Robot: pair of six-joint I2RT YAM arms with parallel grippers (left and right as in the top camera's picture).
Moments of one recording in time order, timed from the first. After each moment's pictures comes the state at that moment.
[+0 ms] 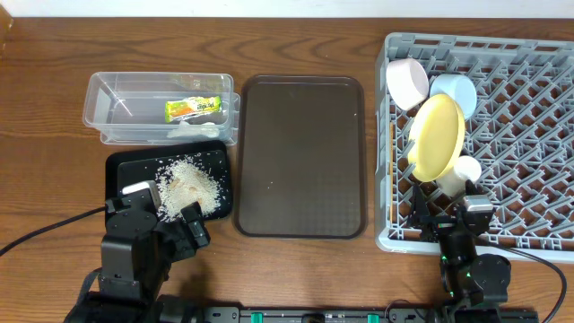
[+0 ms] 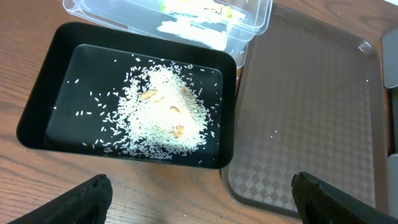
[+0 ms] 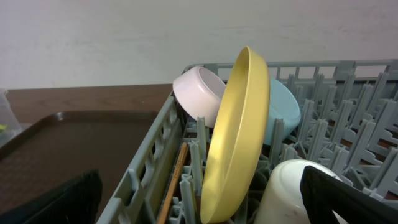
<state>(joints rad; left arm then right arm) -0.16 0.53 0.84 -1.09 -0.11 -0.44 0.05 0.01 0.01 -0.07 -0.05 0.10</state>
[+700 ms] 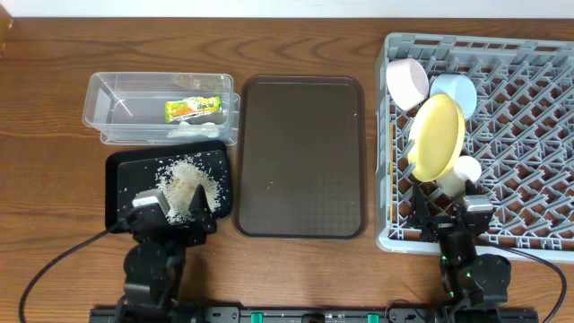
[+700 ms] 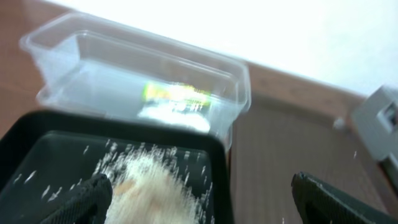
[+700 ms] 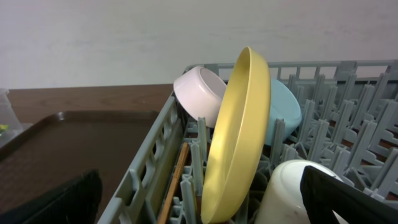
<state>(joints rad) -0.14 0.12 0.27 -0.42 -0.15 -0.34 0.05 0.01 0.01 -0.07 -0.05 0.10</state>
